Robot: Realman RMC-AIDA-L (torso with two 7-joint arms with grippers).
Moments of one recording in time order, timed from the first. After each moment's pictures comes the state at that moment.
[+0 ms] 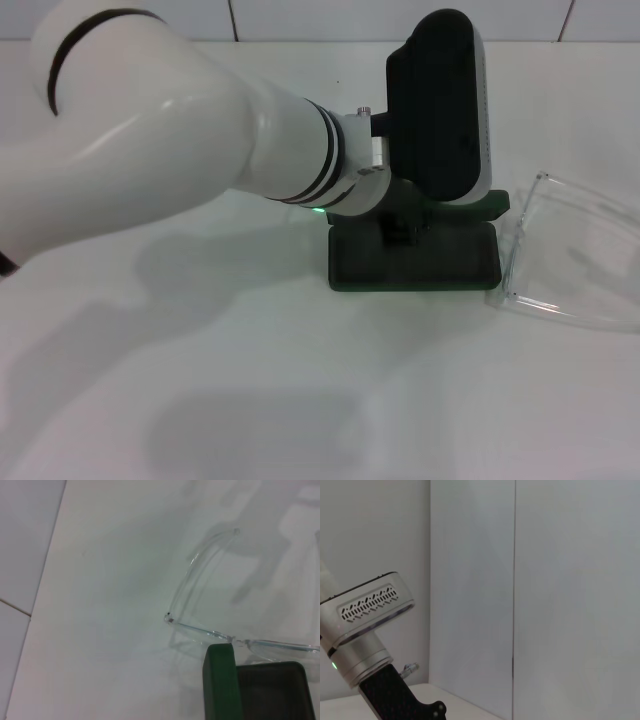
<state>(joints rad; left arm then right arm) -0.72 -2.10 2.01 1.33 2.56 0.97 -2.27 0.19 1.91 -0.67 -0.72 -1.49 -1.74 1.08</state>
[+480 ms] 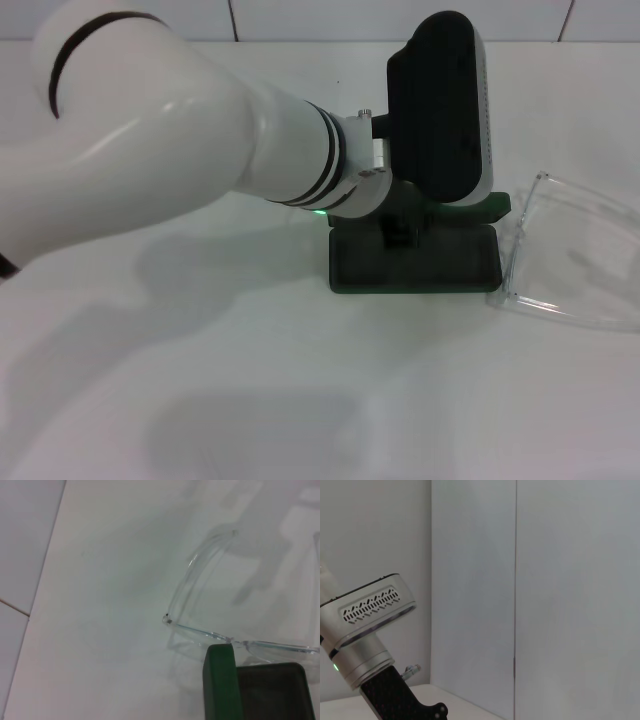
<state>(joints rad) -0.72 -2.10 2.01 1.33 2.56 0.97 -2.28 0.18 1.91 -0.67 -0.72 -1.49 -1.75 1.08</state>
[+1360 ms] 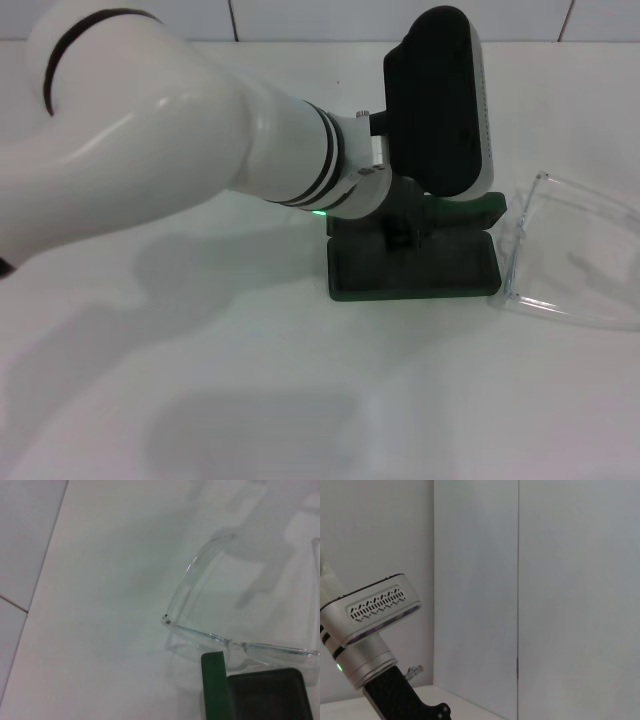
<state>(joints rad) -0.72 -2.10 2.00 1.34 2.55 0.98 -2.30 0.18 1.91 -0.67 -0.72 -1.49 -1.76 1.08</state>
